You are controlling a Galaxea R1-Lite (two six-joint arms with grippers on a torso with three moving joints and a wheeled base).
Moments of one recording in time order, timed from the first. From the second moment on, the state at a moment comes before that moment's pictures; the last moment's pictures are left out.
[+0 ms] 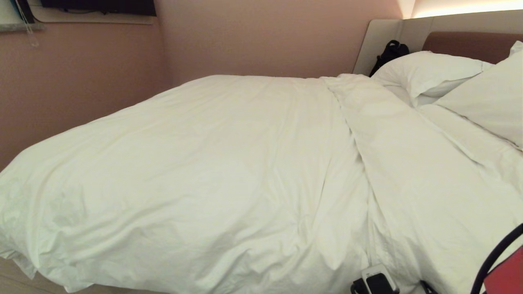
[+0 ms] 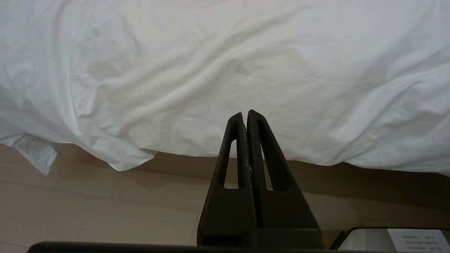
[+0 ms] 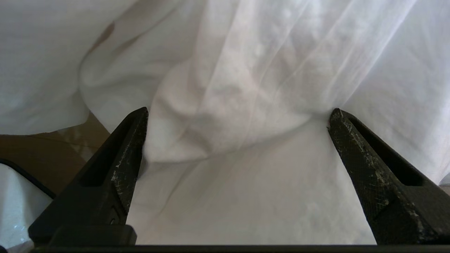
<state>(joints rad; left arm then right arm) 0.00 0.00 -0.04 0.10 0.00 0.03 1.03 1.96 -0.45 -0.07 -1.05 0.64</state>
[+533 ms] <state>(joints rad) 0.00 0.00 -0.04 0.10 0.00 0.03 1.03 2.00 -0.46 -0.08 -1.04 0.67</state>
